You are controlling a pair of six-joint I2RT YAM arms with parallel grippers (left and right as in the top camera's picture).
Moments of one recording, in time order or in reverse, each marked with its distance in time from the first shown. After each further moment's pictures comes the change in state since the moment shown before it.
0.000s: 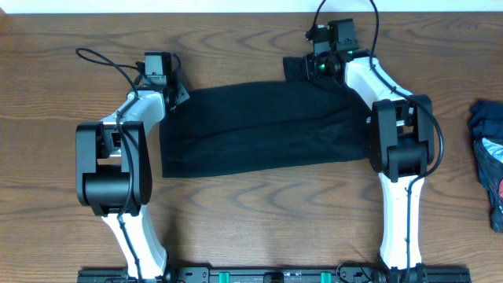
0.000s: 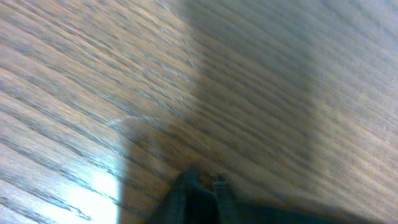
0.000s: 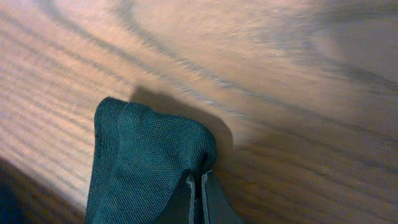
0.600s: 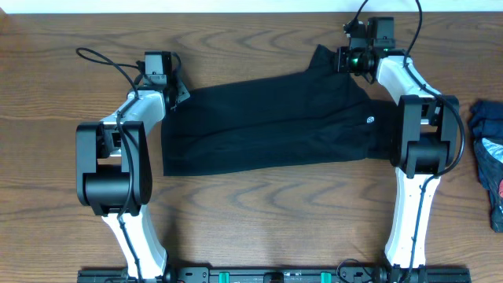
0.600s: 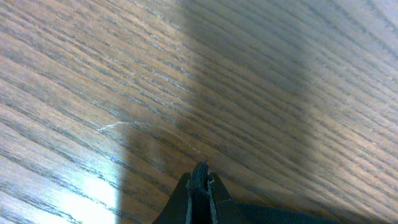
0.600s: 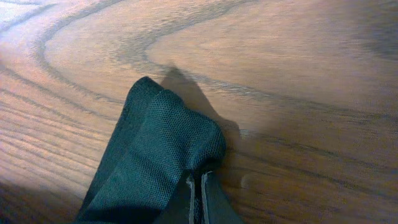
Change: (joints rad) left arm 0.000 0.001 0.008 0.013 0.009 0.000; right arm -0.154 0.010 0.000 0.017 -0.094 0.057
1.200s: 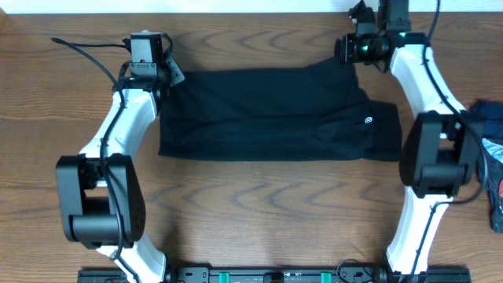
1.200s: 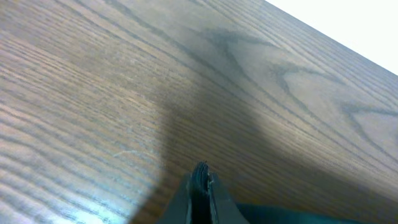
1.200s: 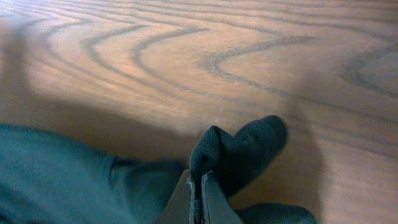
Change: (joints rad) left arm -0.011 -0.233 0.023 -0.081 0.003 0.015; right arm 0.010 -0.263 0.000 -0.274 -0.007 -0.075
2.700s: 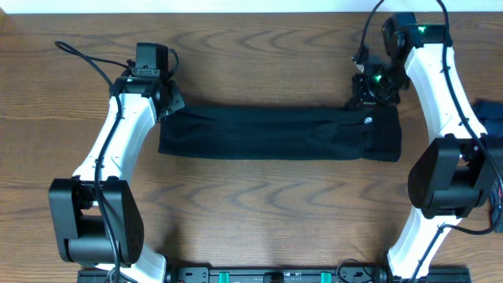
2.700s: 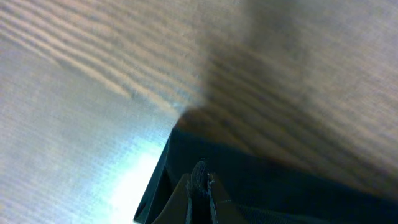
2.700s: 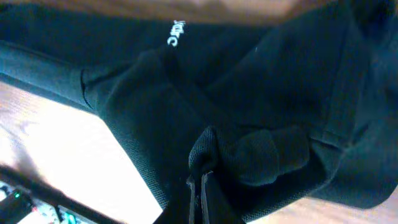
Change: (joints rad) left arm -0.034 -0.098 0.000 -0.454 -0.079 0.023; right arm 0.006 -0.147 -0.018 -0.784 0.095 -0.071
